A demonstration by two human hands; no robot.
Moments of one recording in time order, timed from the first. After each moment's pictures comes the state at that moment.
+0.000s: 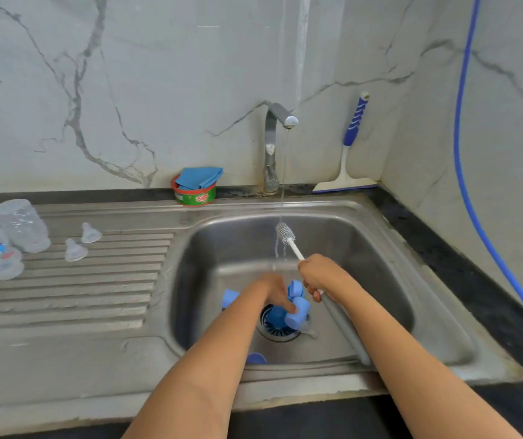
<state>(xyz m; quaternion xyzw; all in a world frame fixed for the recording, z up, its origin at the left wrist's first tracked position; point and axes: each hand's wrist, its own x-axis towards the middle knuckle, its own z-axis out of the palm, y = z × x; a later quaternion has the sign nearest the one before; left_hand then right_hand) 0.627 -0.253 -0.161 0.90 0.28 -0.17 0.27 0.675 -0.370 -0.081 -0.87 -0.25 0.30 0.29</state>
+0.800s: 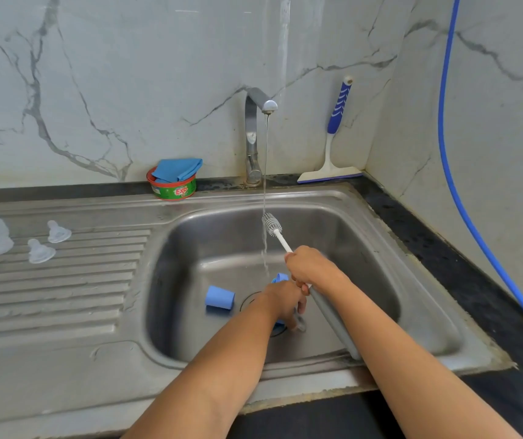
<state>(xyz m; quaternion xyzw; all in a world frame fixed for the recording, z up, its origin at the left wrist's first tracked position) 0.647 -0.294 -0.189 0.98 0.07 -0.17 0.12 0.675 -0.375 -0.076 -0.88 -0.26 0.28 0.27</state>
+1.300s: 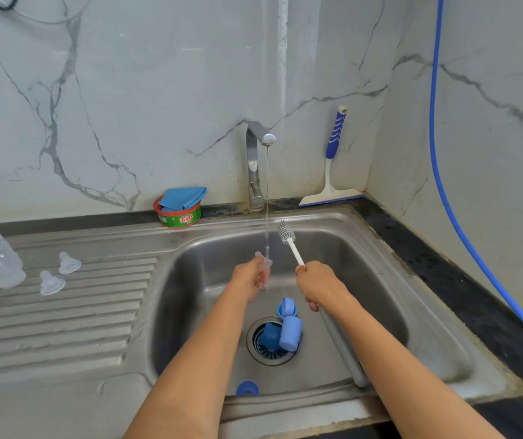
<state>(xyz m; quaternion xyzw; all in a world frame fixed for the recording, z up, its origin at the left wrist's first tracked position) 0.651 -0.227 -0.135 0.47 0.42 0.18 0.76 0.680 -0.382 -0.065 -0.87 -0.26 0.24 0.33</state>
